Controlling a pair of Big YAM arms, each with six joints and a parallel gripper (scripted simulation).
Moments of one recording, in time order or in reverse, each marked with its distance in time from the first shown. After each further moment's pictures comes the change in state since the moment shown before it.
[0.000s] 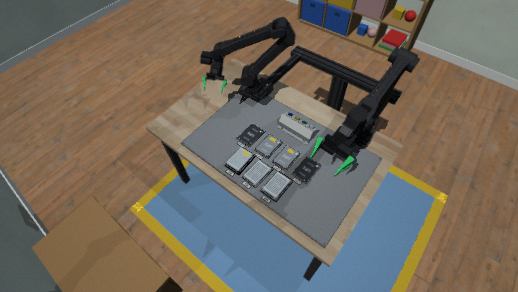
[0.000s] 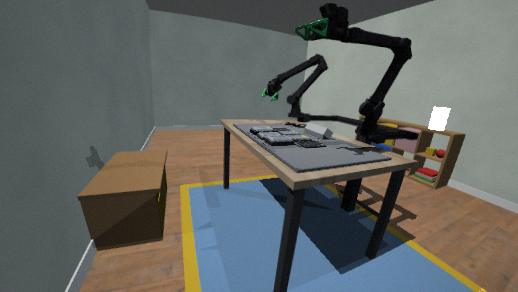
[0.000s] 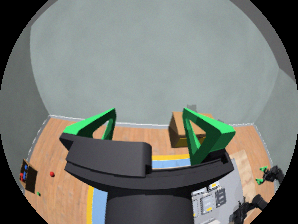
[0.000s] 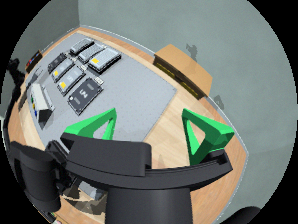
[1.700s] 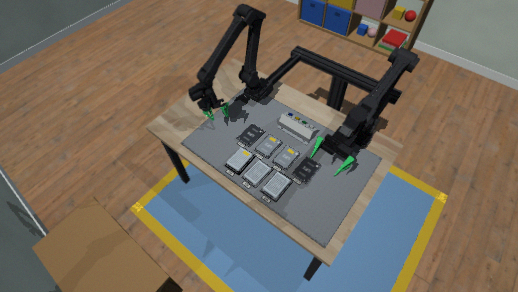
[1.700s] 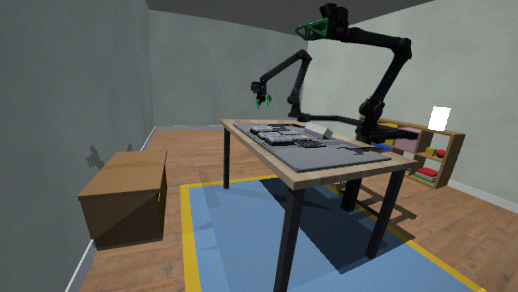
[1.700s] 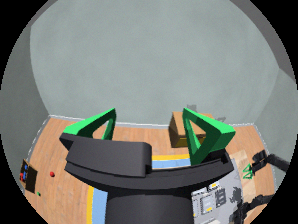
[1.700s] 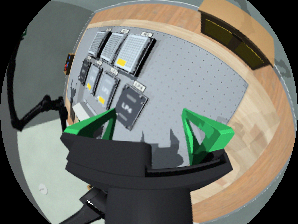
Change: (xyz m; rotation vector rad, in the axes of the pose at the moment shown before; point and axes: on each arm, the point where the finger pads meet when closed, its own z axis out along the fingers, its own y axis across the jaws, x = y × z) left arm 0.000 0.000 0.000 0.000 0.000 0.000; right arm -0.049 0.068 0.144 -0.482 0.484 0.490
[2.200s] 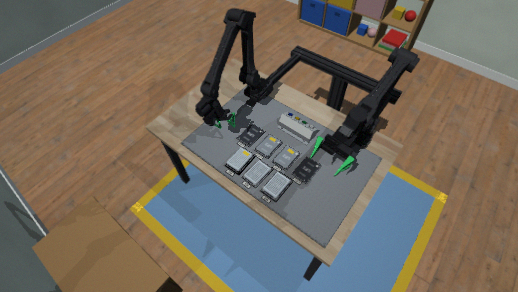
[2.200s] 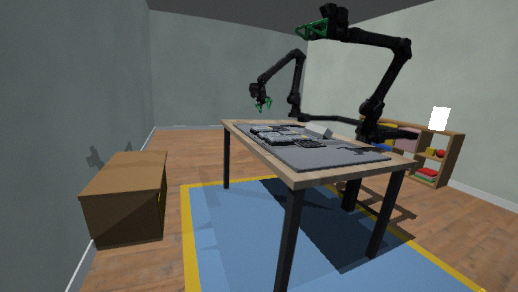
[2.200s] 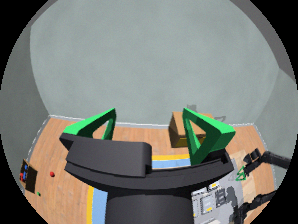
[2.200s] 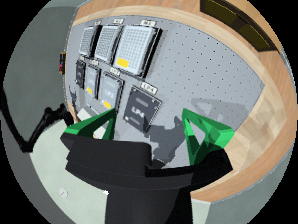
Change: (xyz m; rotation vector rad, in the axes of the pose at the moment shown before) left arm 0.000 0.000 0.000 0.000 0.000 0.000; right arm -0.022 0.033 0.052 0.039 0.209 0.135
